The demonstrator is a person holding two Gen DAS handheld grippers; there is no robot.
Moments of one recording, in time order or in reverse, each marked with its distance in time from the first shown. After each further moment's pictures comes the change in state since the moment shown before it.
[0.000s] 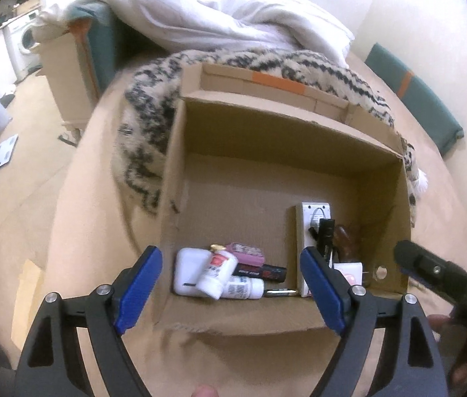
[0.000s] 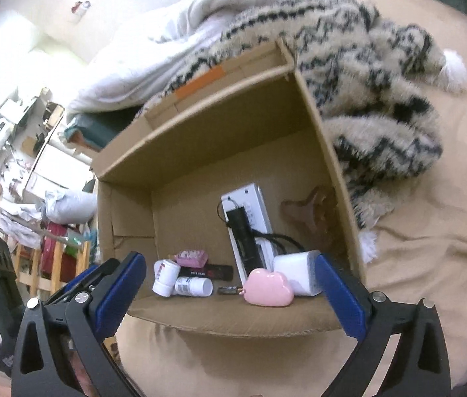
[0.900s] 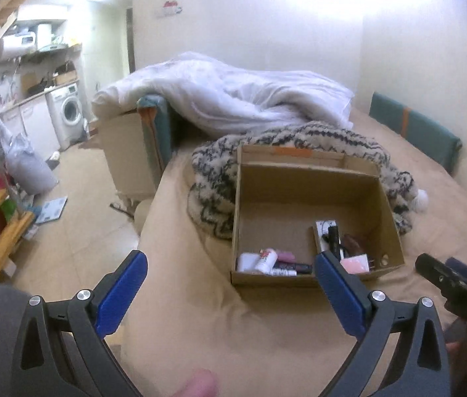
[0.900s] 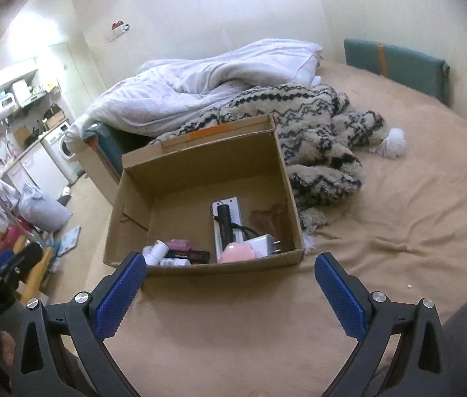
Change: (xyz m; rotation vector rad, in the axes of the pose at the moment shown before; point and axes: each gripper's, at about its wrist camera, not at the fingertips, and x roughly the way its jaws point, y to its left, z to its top) left arm -0.130 0.012 -0.097 0.071 -0.368 0.181; right arm -0.096 0.032 -0.100 -0.221 -0.306 -0.180
